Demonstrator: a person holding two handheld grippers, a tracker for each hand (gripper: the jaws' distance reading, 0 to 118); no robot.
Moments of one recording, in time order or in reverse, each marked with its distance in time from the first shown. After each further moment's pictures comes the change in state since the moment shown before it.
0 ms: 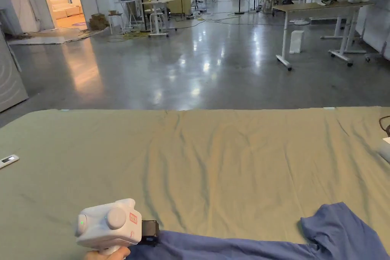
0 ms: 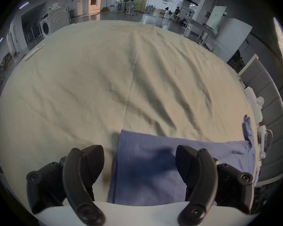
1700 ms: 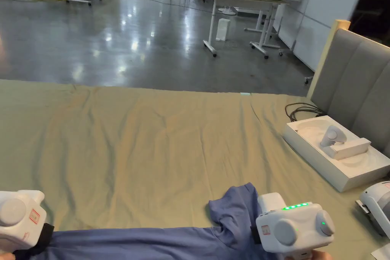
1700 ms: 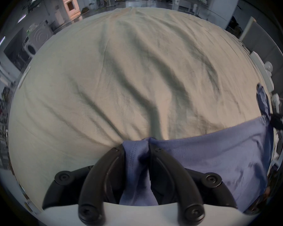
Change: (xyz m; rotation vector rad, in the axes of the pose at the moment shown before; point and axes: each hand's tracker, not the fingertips) left arm 0.048 0.004 -0.005 -0.114 0.064 -0.279; right arm -0.043 0.102 -0.382 -0.429 0.006 0.387
